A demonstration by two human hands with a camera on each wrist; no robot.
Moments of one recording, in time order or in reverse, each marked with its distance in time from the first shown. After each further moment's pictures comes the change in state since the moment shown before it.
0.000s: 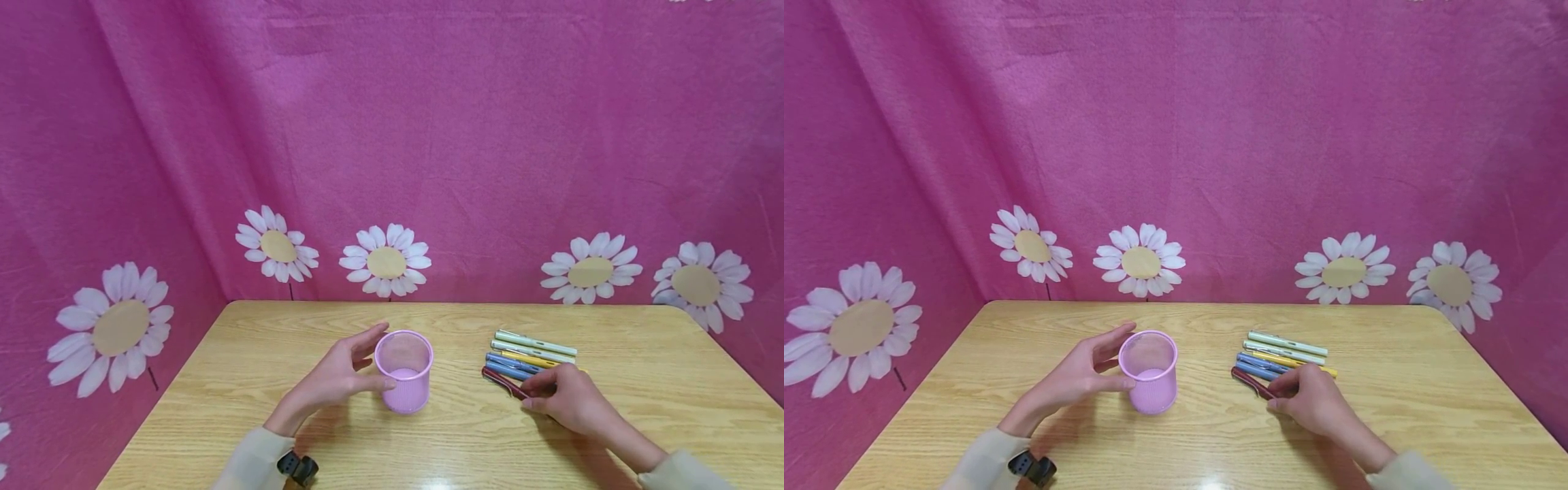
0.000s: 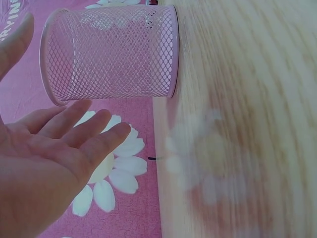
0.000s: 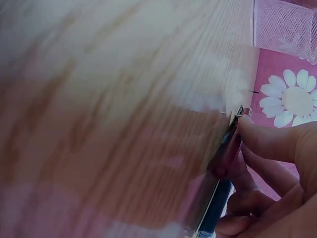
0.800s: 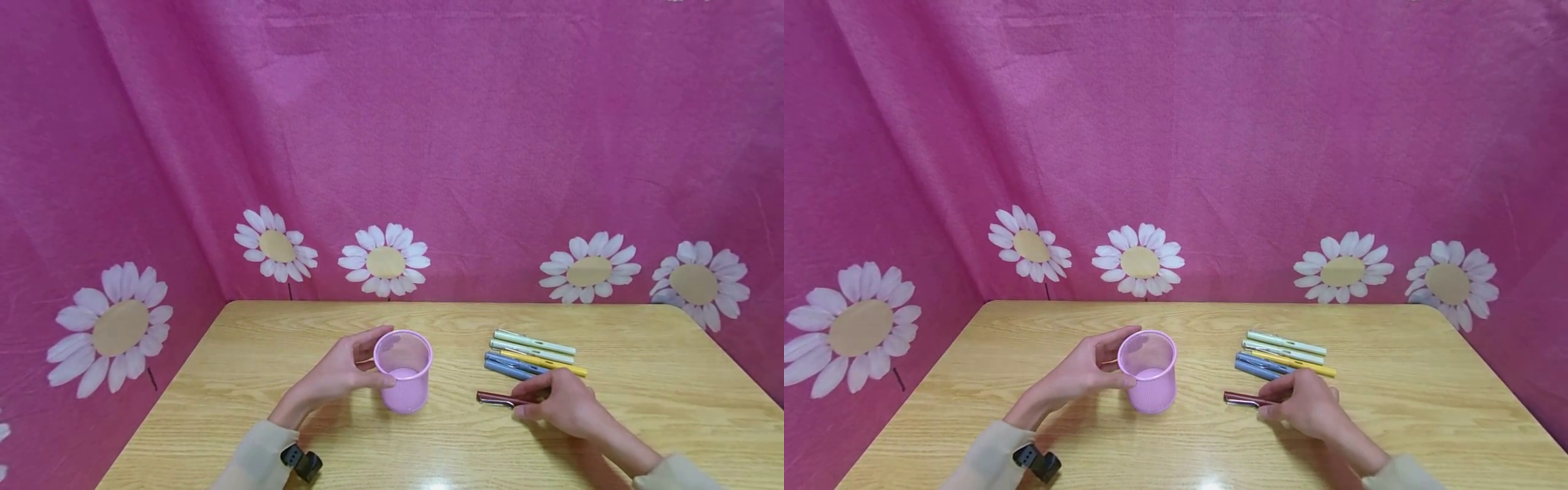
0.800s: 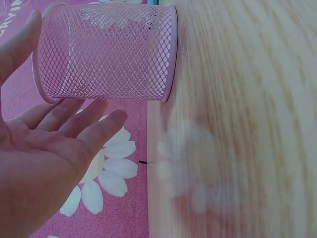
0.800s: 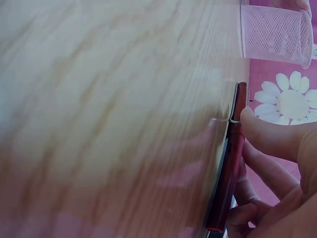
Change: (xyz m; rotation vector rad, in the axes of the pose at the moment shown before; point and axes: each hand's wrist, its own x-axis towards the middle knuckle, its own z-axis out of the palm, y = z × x) left_hand 0.007 -0.009 0.000 -0.133 -0.039 -0.008; right_hand -0.006 -0.008 0.005 0.034 -0.027 0.045
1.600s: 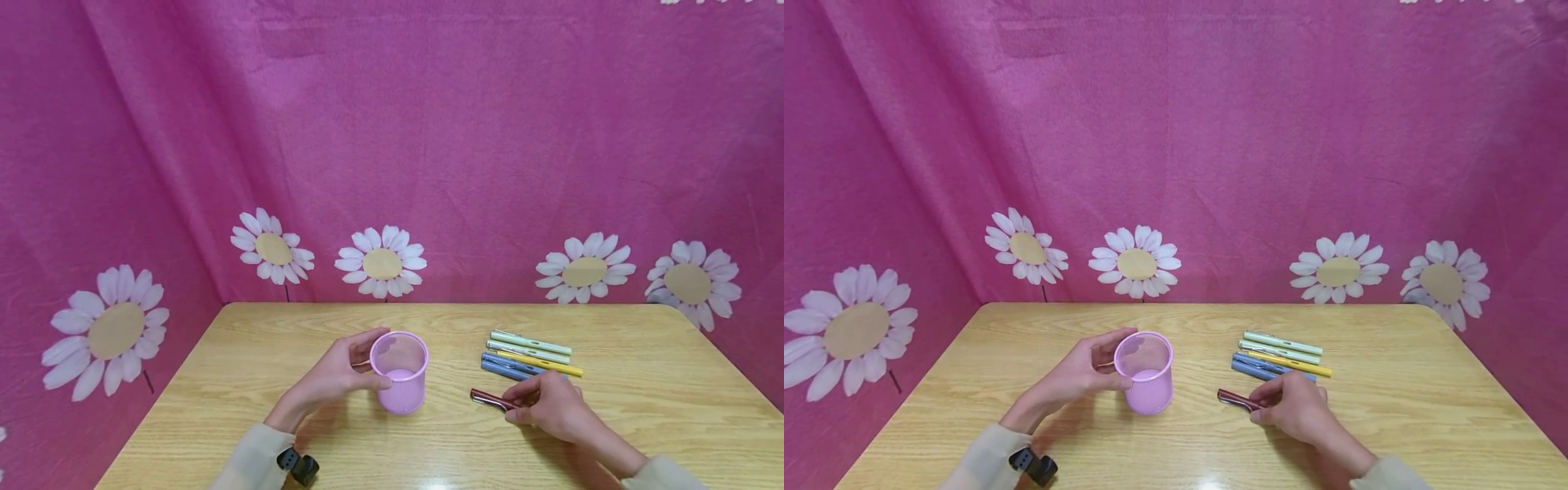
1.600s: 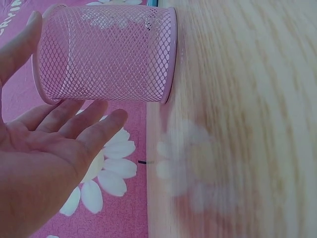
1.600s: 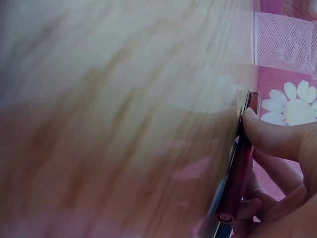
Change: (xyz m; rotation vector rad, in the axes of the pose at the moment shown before) left_hand 0.000 -0.002 0.001 -0.017 0.011 0.001; right_hand -0.002 -0.004 0.012 0.003 0.032 -0.035
